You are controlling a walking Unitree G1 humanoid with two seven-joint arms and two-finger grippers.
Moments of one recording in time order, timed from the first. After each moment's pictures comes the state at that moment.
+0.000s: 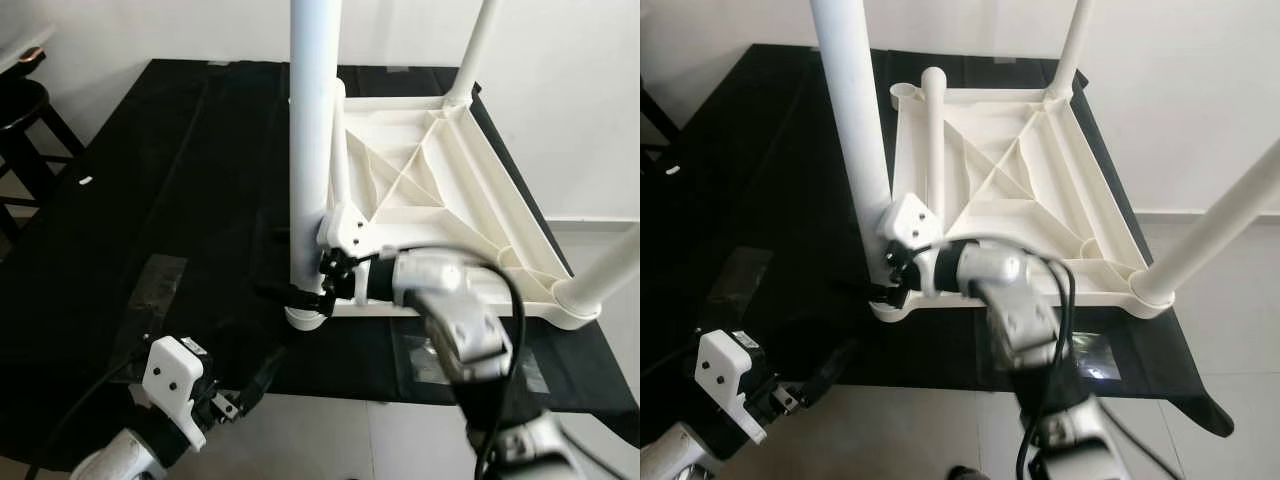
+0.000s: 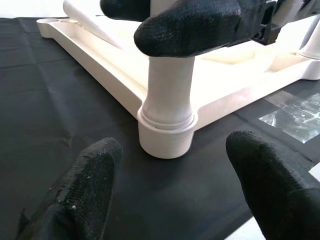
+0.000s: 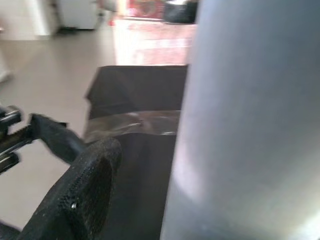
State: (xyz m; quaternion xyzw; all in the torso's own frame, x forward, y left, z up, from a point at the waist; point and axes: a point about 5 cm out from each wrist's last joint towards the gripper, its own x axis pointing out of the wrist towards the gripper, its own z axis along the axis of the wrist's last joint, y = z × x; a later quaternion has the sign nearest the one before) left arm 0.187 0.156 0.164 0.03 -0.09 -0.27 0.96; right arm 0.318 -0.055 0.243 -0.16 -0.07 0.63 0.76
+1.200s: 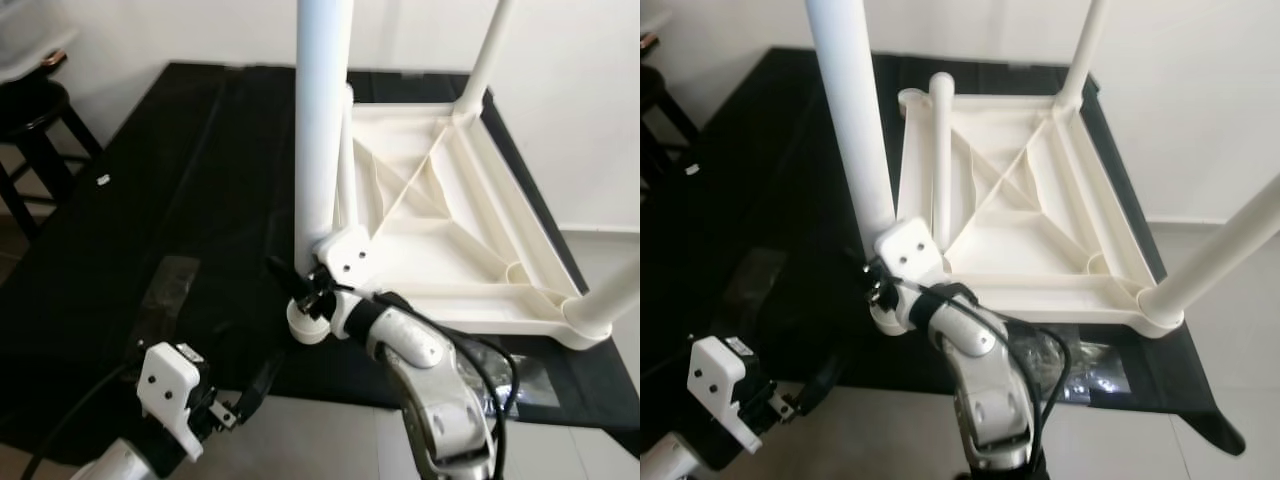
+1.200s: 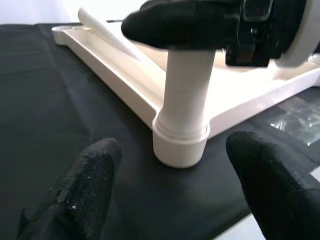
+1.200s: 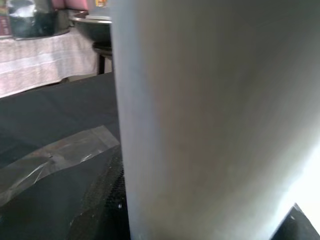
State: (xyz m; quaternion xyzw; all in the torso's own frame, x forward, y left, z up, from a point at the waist) left arm 0.183 0.157 0.165 0.03 -0.09 -0.27 0.96; right arm 0.273 -0.043 0.214 -0.09 -0.06 0.31 0.94
